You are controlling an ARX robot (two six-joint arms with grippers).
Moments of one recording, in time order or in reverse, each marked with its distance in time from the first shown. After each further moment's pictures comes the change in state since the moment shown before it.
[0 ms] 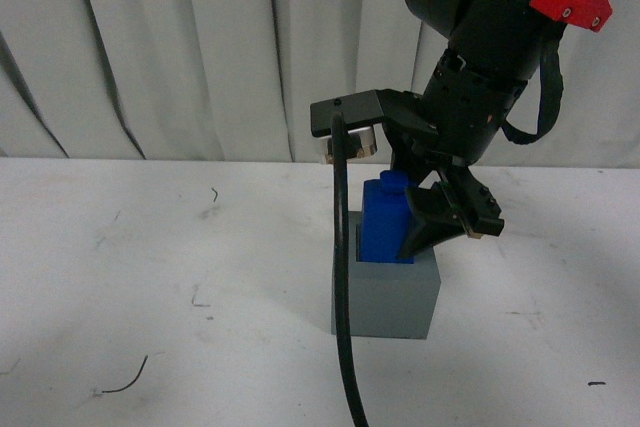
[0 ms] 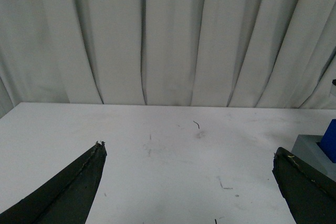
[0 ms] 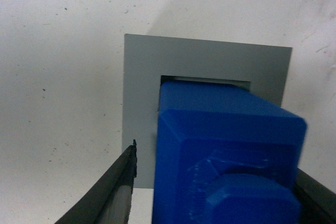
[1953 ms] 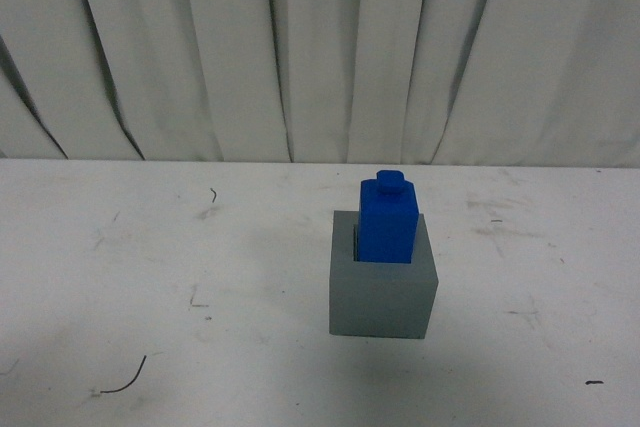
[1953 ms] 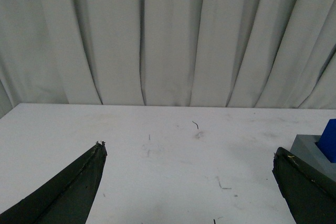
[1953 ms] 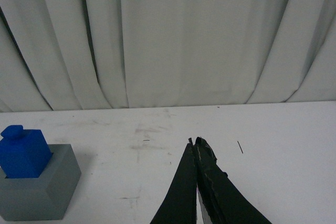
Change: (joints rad) left arm 0.000 0.000 0.000 0.000 0.000 0.000; right arm -0.360 -1.749 -1.925 1.582 0.274 1.280
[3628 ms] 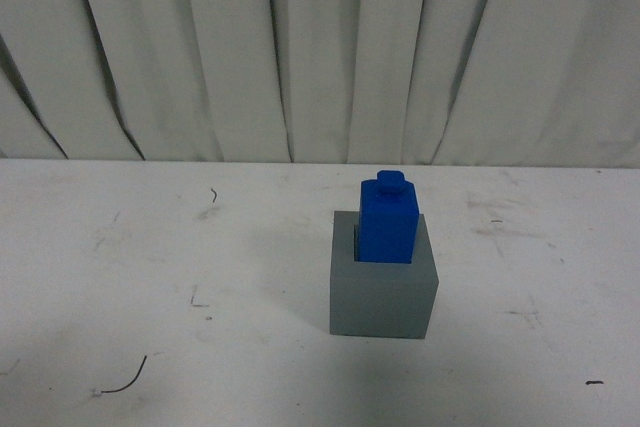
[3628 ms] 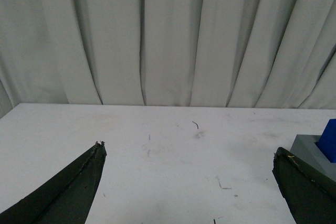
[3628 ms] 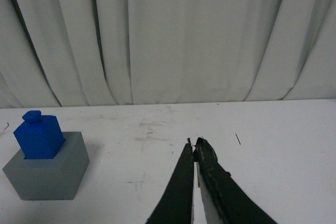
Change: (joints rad) left arm 0.000 0.000 0.000 0.000 0.000 0.000; right arm 0.000 -0.580 -0.051 -0.511 0.000 0.000
